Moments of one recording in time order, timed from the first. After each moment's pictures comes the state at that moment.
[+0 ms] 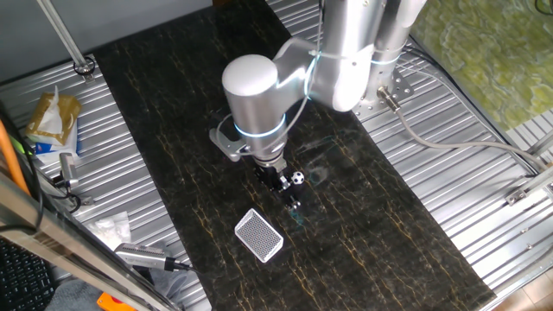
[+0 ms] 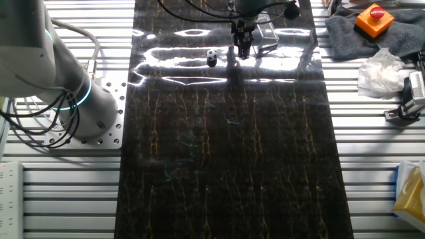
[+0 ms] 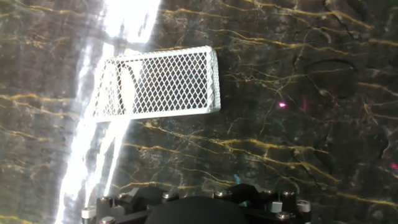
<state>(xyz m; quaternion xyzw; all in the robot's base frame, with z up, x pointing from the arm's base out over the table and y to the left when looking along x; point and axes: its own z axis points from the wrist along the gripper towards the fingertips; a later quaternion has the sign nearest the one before) 0.434 0.224 0.038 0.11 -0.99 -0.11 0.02</state>
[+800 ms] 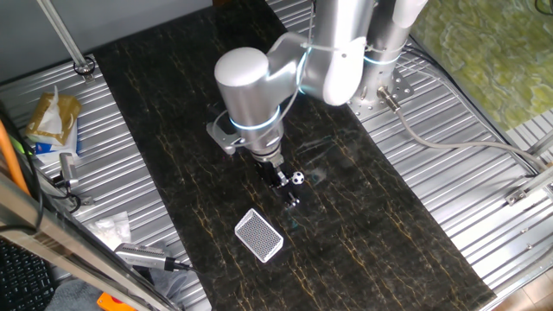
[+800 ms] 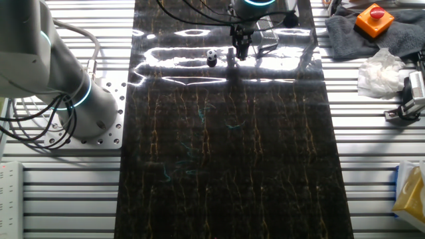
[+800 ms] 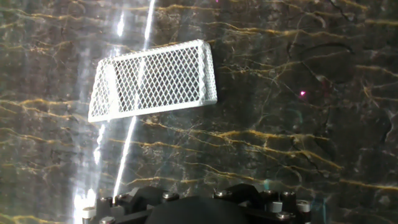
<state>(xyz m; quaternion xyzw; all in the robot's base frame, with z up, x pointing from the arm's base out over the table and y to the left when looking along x) 0.428 0.221 0.041 0.08 -0.99 -0.15 0.03</state>
